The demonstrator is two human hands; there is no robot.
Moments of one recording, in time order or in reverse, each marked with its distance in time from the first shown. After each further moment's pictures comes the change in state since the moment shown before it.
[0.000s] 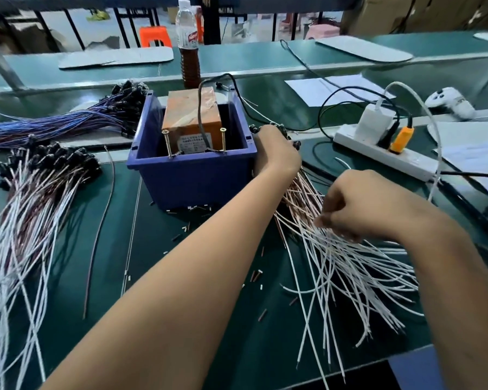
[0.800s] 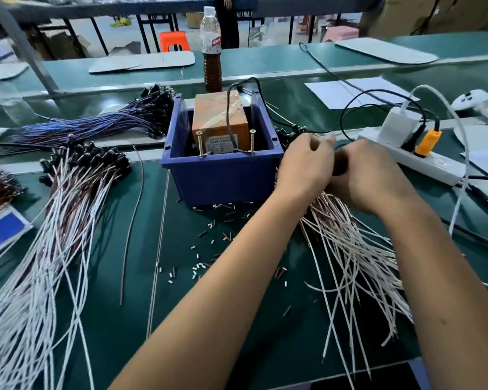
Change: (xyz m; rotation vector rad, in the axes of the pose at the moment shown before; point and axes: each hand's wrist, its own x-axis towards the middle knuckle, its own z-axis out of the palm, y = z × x) left_hand -0.046 -0.007 -0.022 -0.450 -0.187 0.061; right_hand 0.026 -0.033 0.001 0.175 0.396 -0.017
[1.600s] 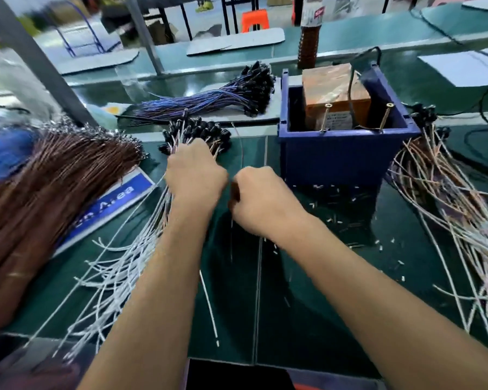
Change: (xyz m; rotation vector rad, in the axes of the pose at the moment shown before) left_hand -0.047 -0.082 -0.273 1.137 0.577 -0.329; right_hand -0.059 -0.211 0.148 0.120 -0.365 -0.473
